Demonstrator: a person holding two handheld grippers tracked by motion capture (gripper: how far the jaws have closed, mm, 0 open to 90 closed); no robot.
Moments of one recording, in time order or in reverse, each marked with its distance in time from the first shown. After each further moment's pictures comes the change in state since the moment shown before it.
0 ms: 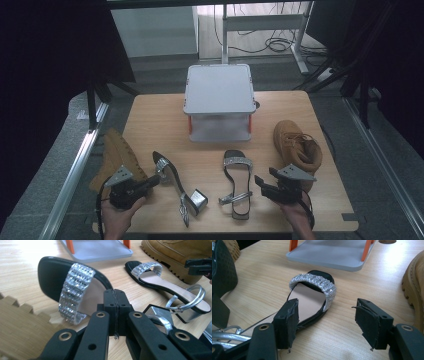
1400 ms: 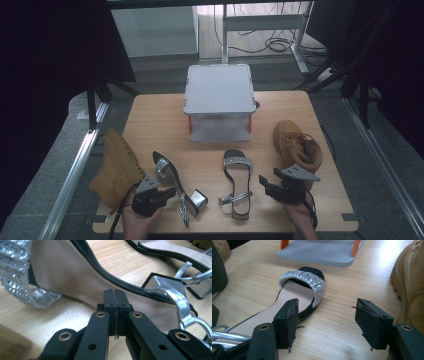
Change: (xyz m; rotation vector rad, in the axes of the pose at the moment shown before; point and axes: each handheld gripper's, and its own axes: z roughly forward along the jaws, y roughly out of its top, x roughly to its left) left arm -0.027 -0.026 0.048 0.166 0.009 0.061; right arm -0.011 -0.005 -0.002 0.006 -0.033 0.030
